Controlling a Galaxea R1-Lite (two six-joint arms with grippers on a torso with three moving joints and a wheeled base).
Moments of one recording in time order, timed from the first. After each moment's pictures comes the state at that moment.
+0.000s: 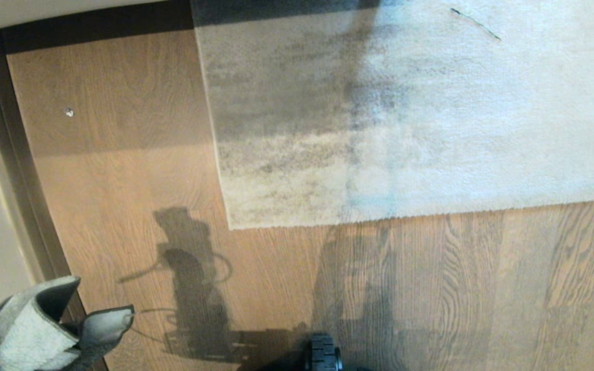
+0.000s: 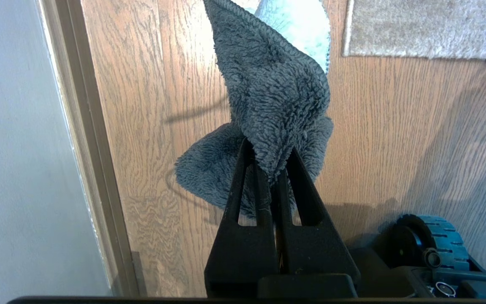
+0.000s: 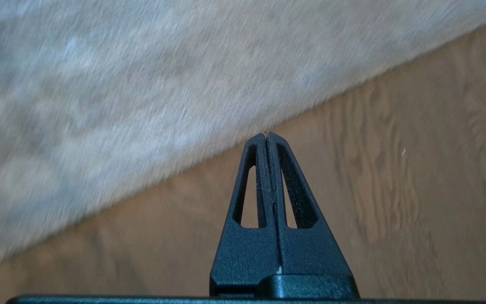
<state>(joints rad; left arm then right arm) 0.00 0.00 0.00 -0.01 0.03 -0.10 -0.06 0.73 0.00 -0.88 -0.25 0.24</state>
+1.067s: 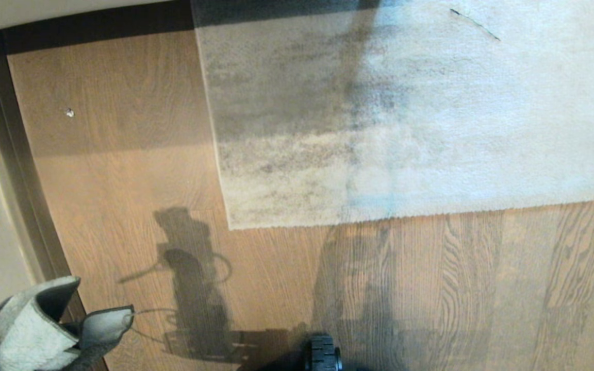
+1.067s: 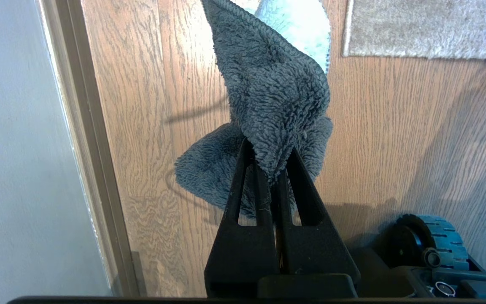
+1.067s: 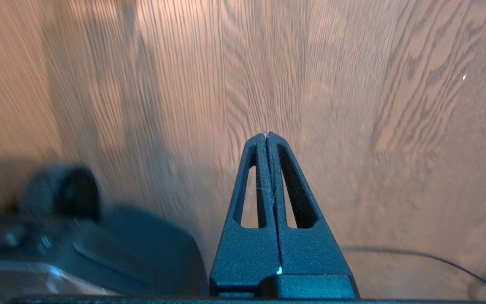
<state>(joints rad) 0.00 0.00 0.00 -0.01 0.03 -0.10 0.00 0.07 0.00 0.01 0.01 -0.06</state>
